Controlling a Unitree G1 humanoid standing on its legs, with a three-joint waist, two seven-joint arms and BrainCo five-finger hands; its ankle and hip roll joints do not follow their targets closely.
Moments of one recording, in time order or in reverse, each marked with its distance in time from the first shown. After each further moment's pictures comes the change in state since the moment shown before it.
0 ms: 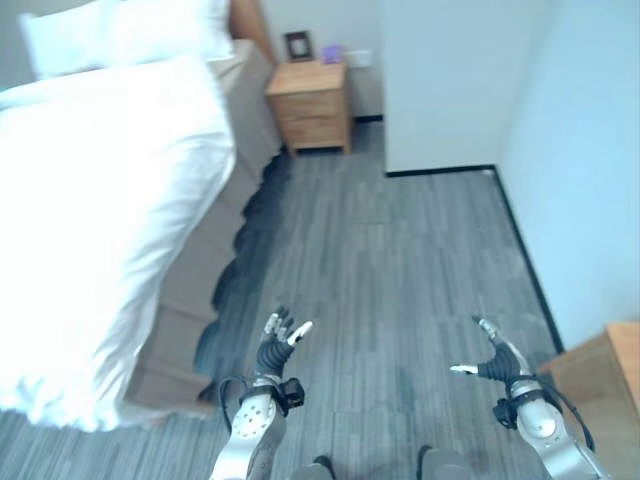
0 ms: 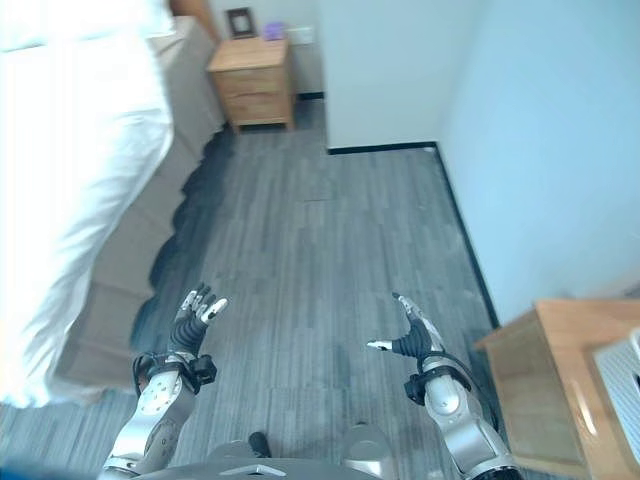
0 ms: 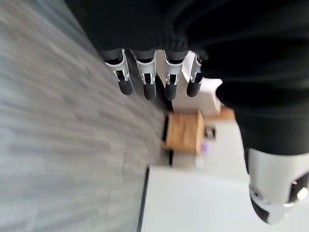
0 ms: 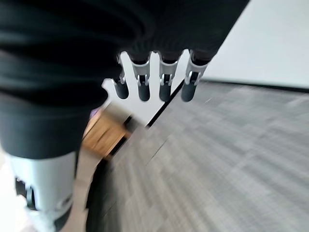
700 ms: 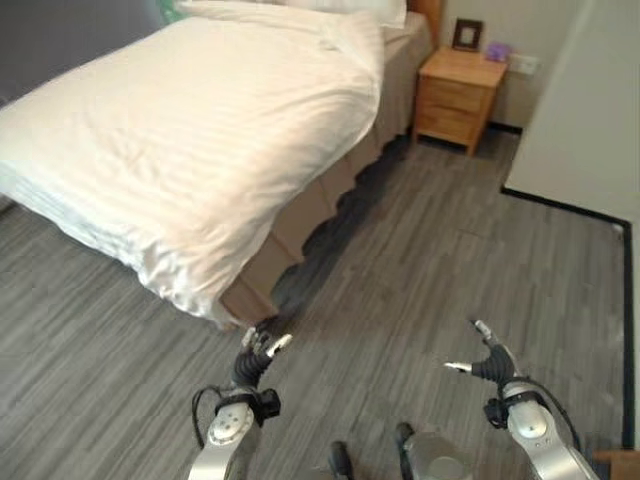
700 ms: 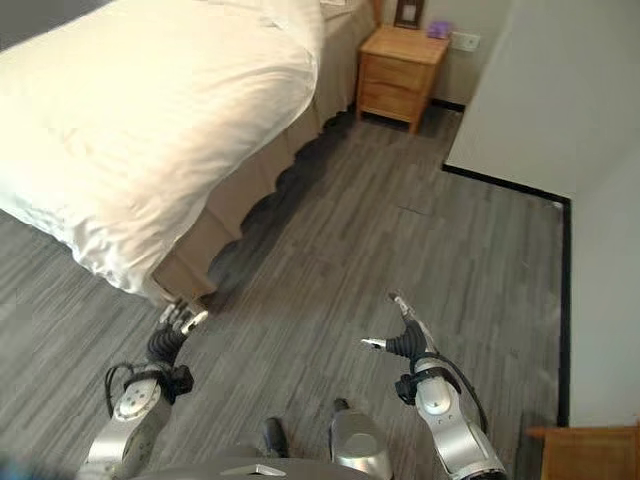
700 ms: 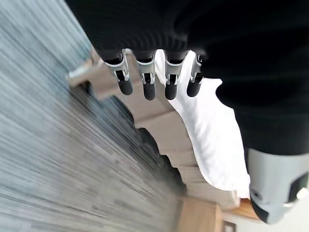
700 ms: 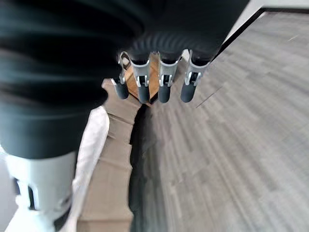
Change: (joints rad) left arm 0.062 0.071 0.077 0.041 0.020 0.032 -0.015; right arm -0.010 0.054 0.005 0.000 0.027 0.000 0.017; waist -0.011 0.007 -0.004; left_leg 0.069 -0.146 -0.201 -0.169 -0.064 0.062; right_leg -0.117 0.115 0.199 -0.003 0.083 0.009
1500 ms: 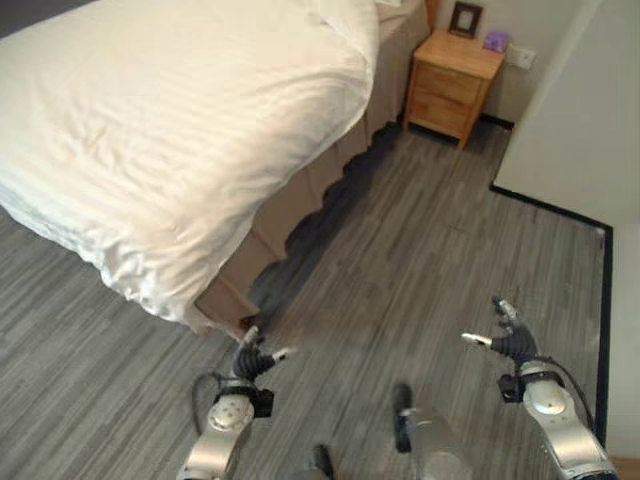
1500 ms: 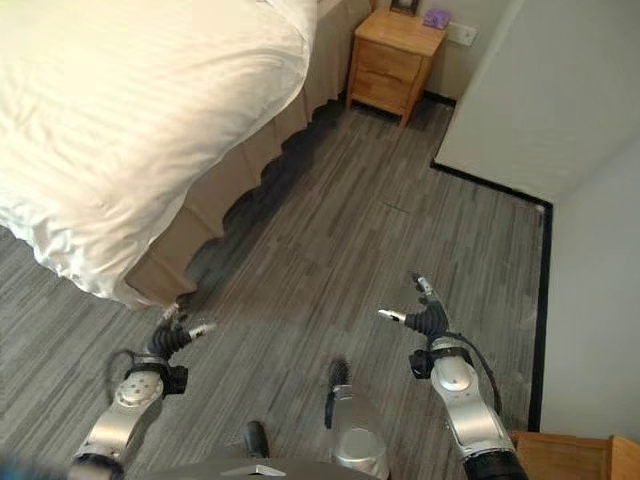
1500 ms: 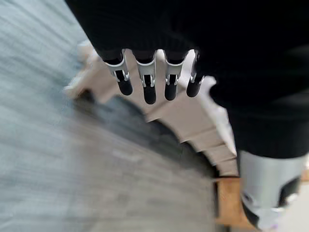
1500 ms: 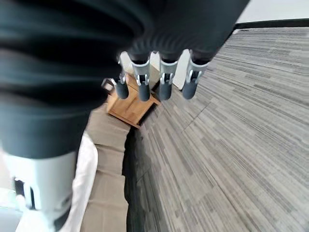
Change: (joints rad) left arm -0.142 0.053 0.034 0.057 0.277 0.086 -0.019; right arm -0.052 -0.015 -0.121 0.024 0.187 0.003 -0.006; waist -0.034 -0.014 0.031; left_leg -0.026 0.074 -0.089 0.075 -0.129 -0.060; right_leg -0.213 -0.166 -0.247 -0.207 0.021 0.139
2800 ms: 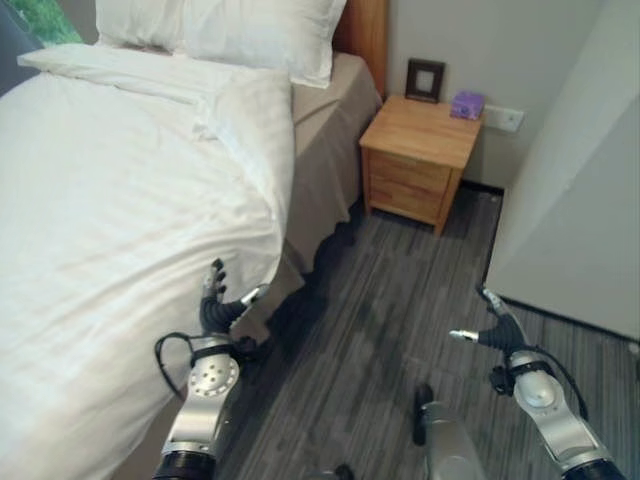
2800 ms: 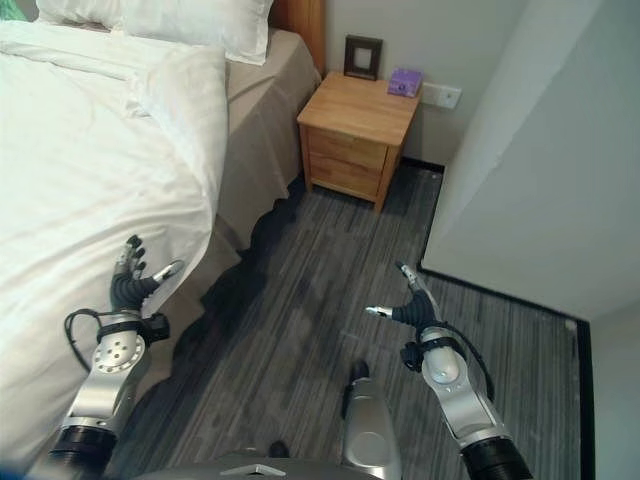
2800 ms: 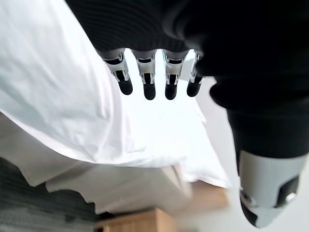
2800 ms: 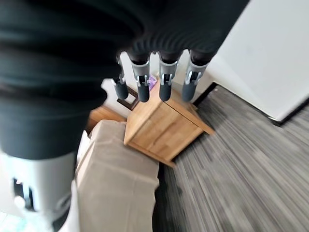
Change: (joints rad) left arm -0.091 0.011 0.077 -0.059 -0.042 -0.107 0.146; right arm -0.083 -0.021 0.085 0.032 -0.093 -0.031 -0.020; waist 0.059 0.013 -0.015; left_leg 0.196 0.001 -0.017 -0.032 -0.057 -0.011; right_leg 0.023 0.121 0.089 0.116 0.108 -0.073
